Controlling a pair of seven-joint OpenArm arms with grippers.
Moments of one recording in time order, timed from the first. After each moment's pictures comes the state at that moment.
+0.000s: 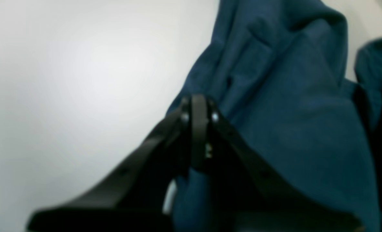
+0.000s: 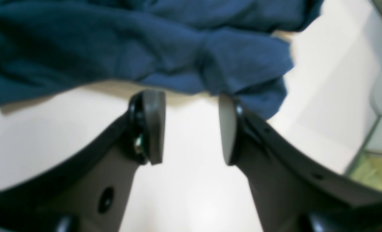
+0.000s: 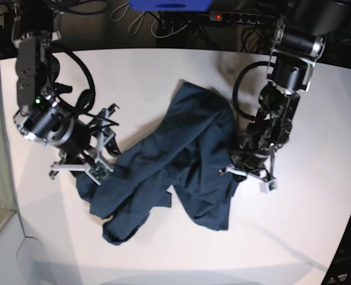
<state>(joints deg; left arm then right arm) -17.4 -12.6 12.6 52.9 -45.1 4.1 14.8 3.2 15.7 -3.4 117.1 15.0 35.2 -65.7</state>
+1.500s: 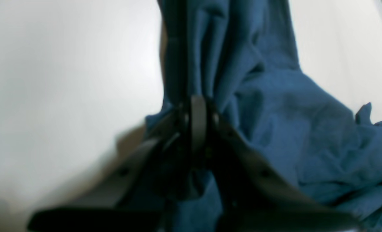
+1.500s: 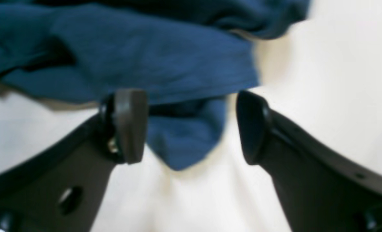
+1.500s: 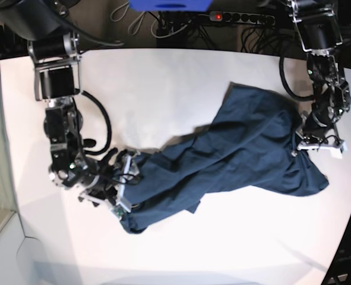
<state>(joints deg) -2.4 -16.2 -19.0 73.8 -43.9 6.3 36.7 20.9 8.3 -6.3 76.7 8.1 35.0 -49.3</state>
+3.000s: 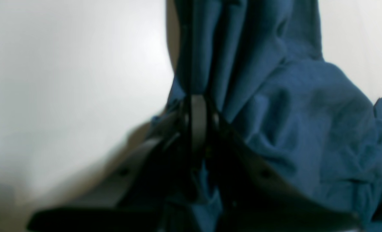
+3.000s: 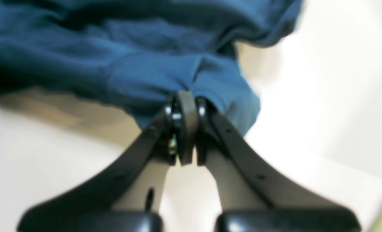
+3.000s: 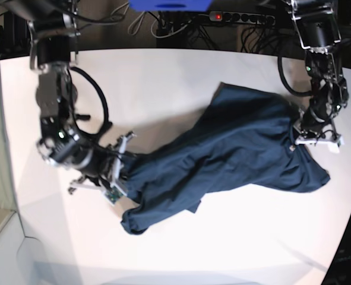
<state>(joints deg) -2.0 -16.0 -18.7 71.4 -44.1 6.0 36.5 9.9 9.7 -5.1 101.9 8.0 35.0 -56.8</state>
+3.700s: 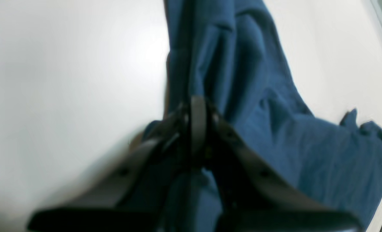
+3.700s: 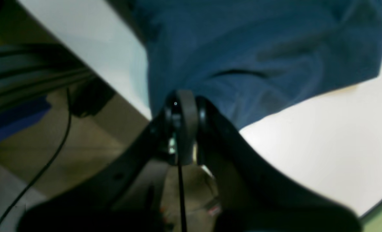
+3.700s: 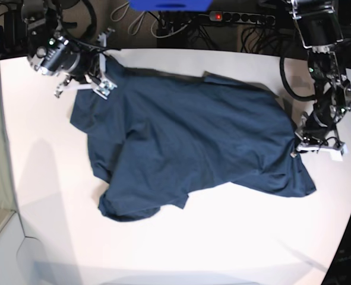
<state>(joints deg) -1.2 -16.1 -20.4 79.2 -44.4 6.1 40.6 -22.9 18.0 -4.1 117.4 8.8 35.6 -68.6</state>
